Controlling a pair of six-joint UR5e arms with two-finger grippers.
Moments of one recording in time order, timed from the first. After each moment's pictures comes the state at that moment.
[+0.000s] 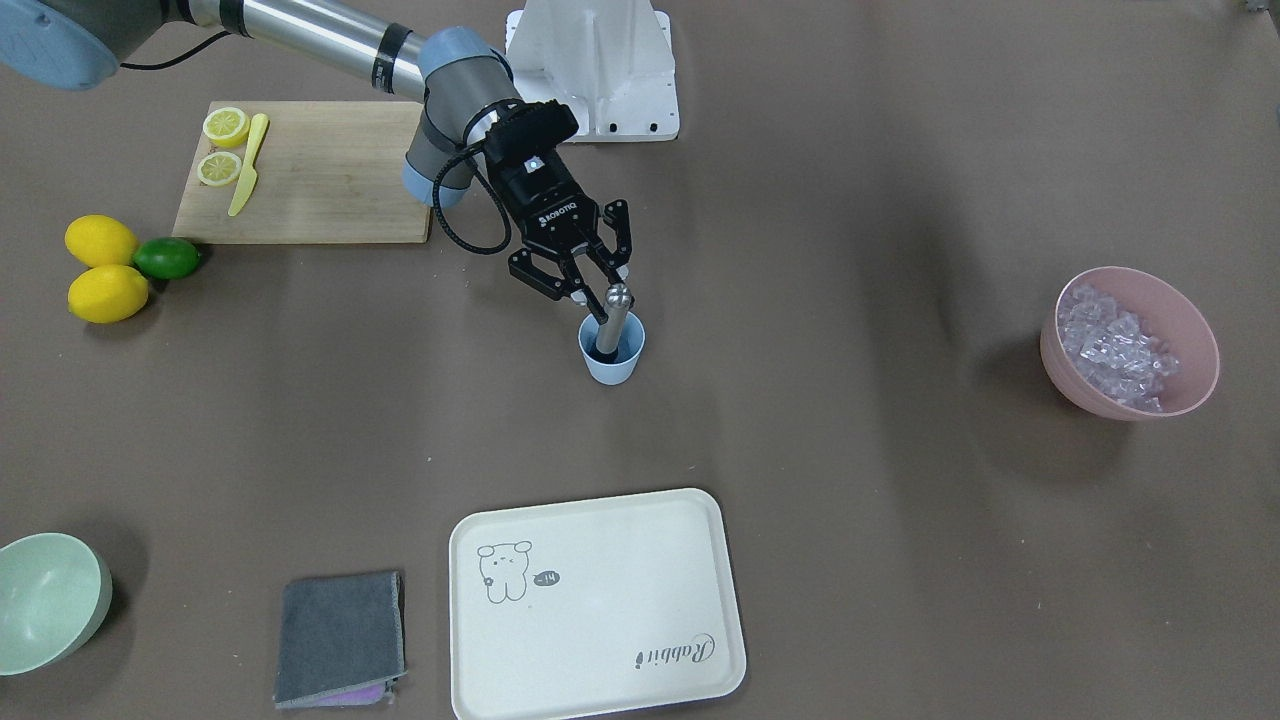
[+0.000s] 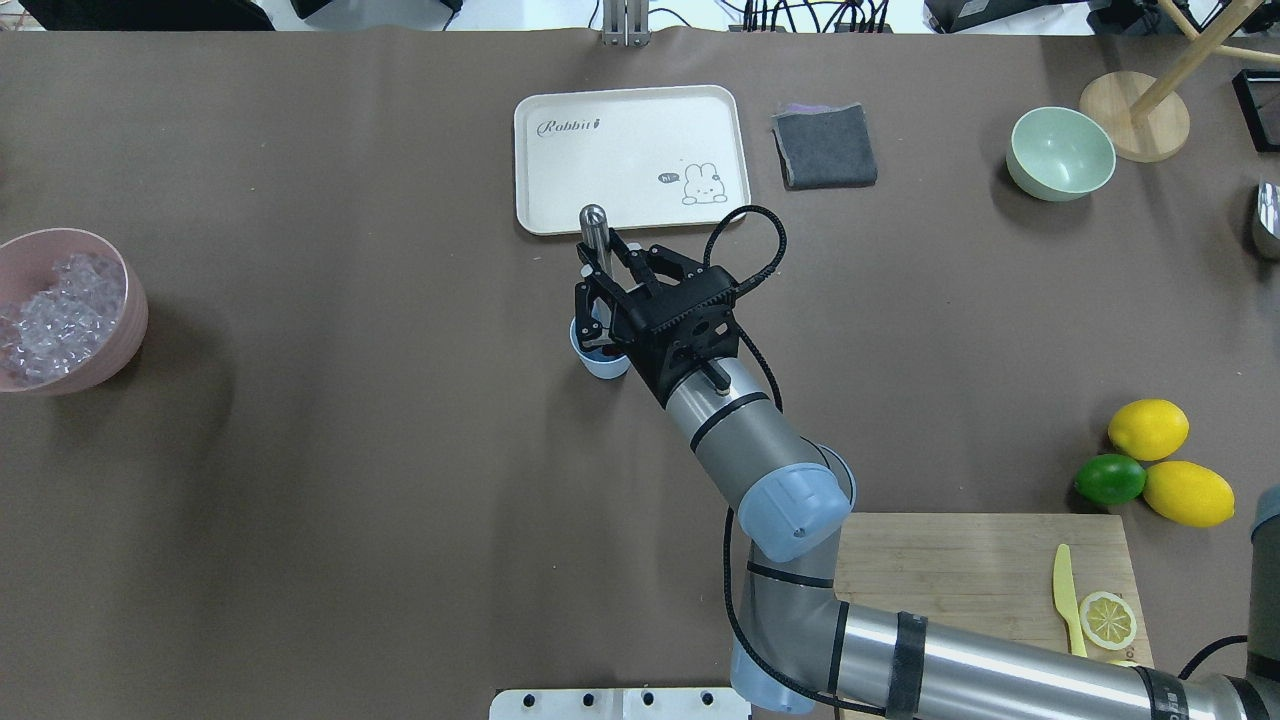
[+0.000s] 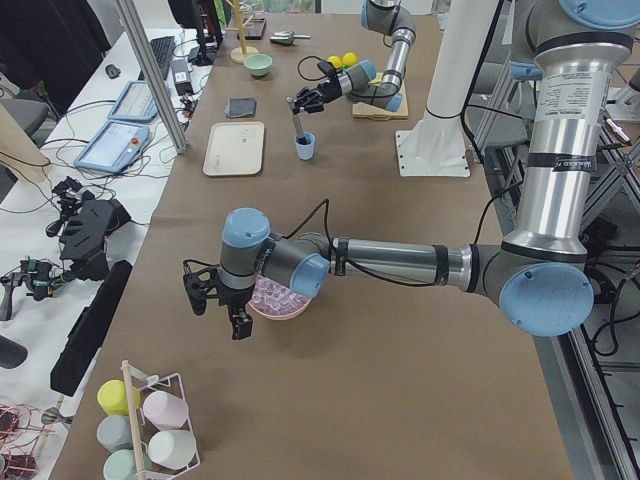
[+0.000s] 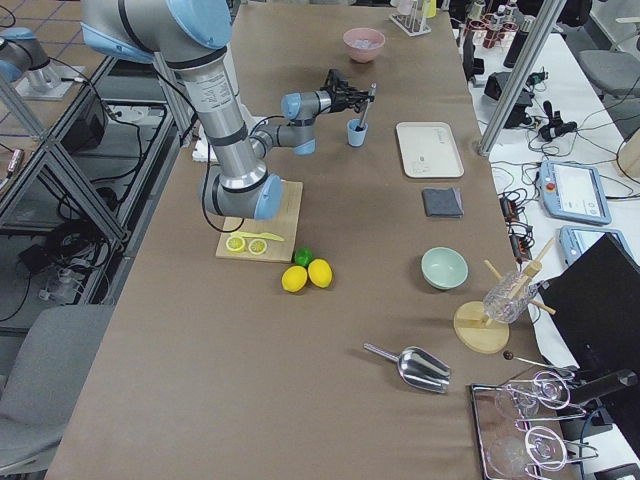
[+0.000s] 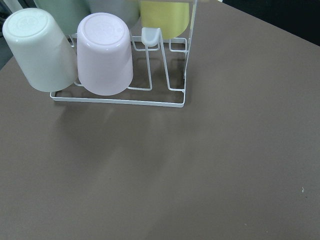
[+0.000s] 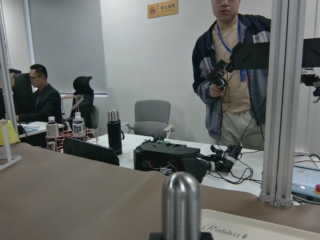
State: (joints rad) left arm -1.46 -1.65 -1.53 -1.94 -2.12 -0.88; right arm 0.30 -0.92 1.38 -0.17 0.83 0.49
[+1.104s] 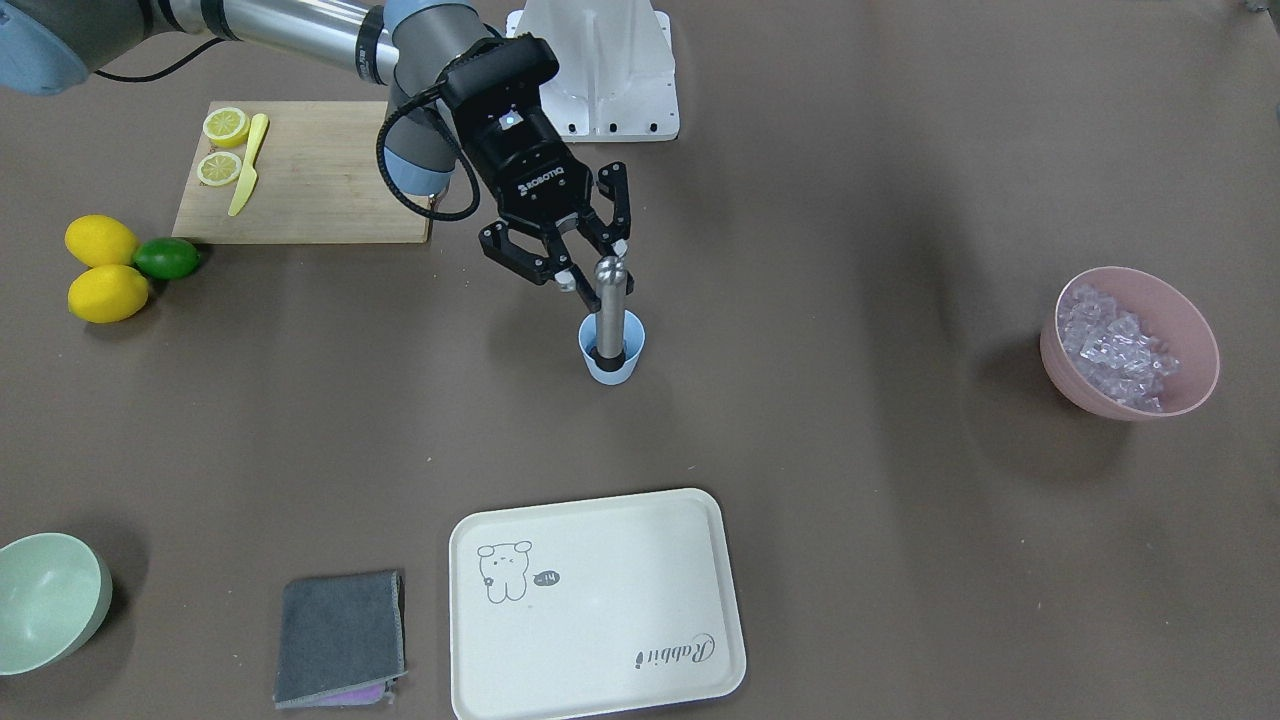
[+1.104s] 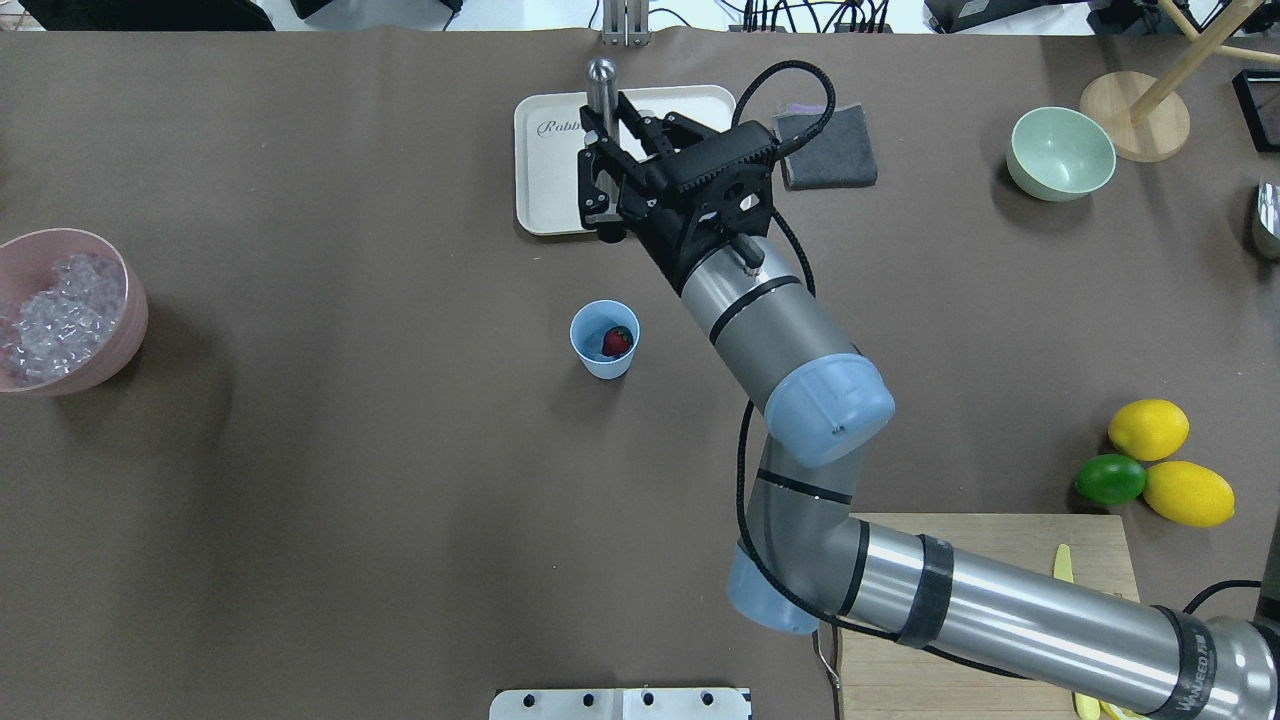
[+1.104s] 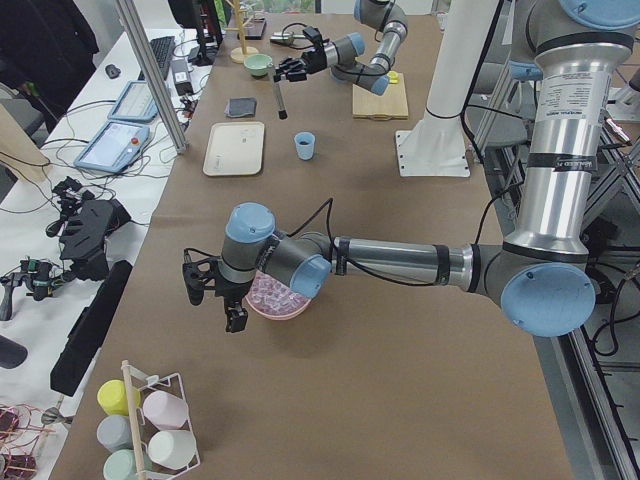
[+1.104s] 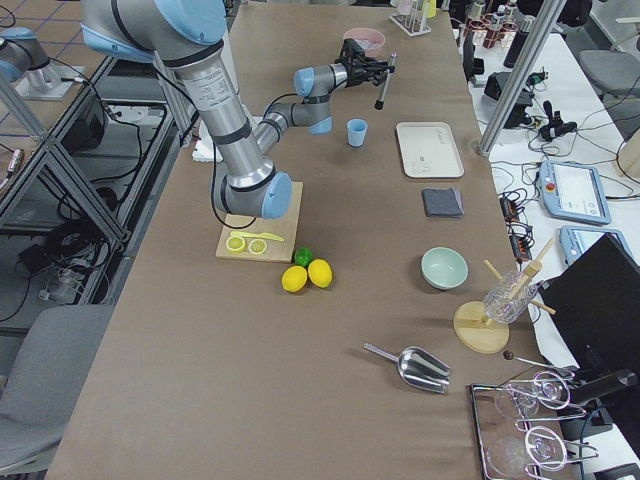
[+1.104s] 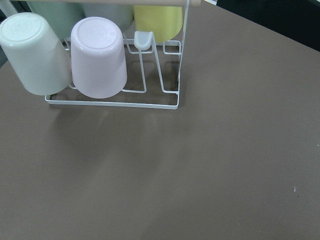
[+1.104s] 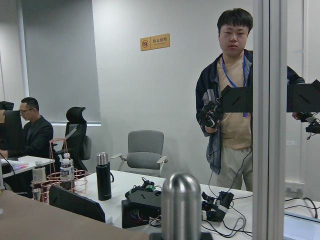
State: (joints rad) left arm -1.46 -1.64 -1.54 -2.06 -2.12 -0.86; right arm 0.45 -0.91 1.55 -0.36 0.89 0.51
